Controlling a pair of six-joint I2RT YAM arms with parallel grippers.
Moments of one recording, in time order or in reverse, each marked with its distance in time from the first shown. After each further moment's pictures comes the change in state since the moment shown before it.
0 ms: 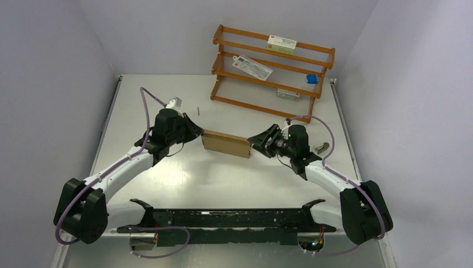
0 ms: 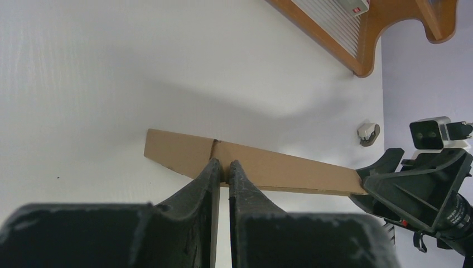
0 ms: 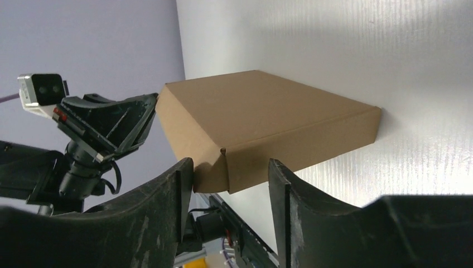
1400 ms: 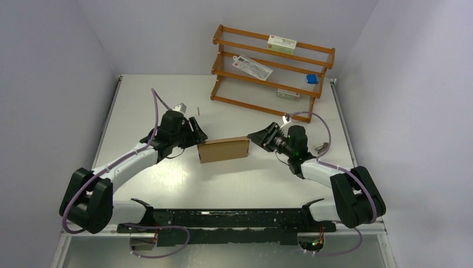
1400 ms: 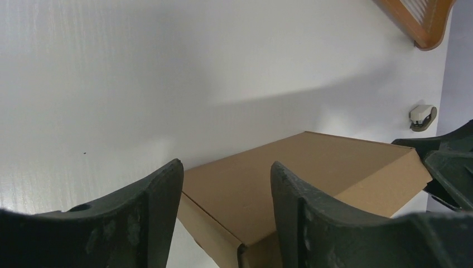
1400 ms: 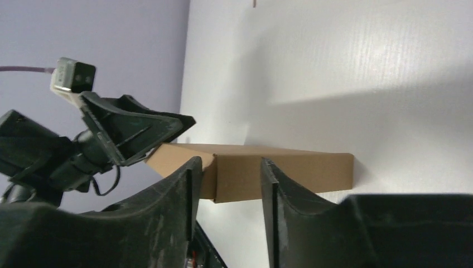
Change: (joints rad) left arm 0.000 0.087 0.002 -0.070 -0.002 0.047; right arm -0.010 0.145 -0.058 0.361 -0.005 -0.104
